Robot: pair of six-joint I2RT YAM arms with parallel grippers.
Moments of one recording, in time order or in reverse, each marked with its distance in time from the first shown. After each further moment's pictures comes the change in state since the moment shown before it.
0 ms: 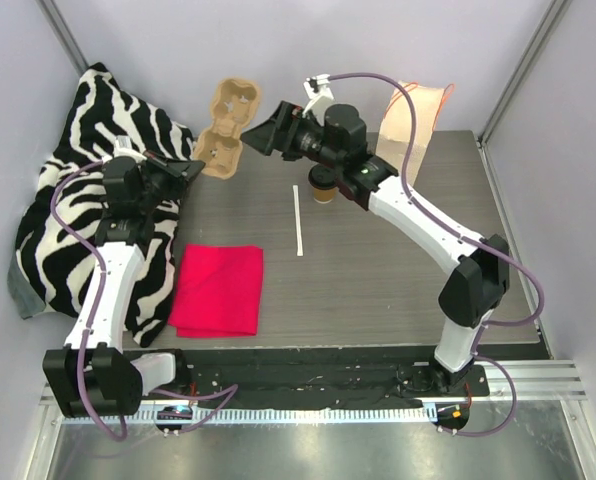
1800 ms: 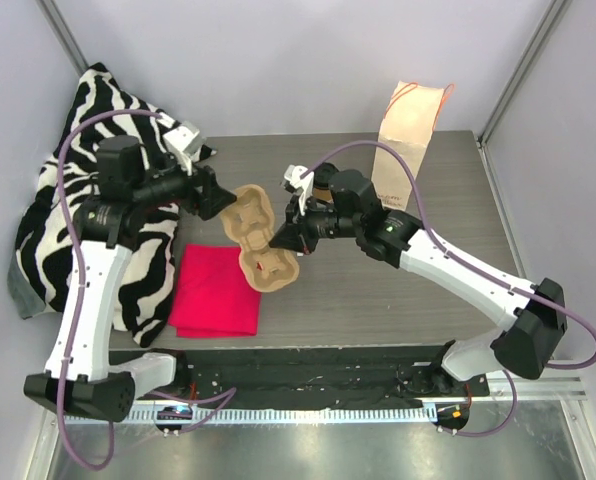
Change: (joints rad) left arm -0.140 -0.029 0.409 -0.632 0.389 1.265; right arm 0.164 -0.369 -0.455 -0.269 -0.233 -0.658
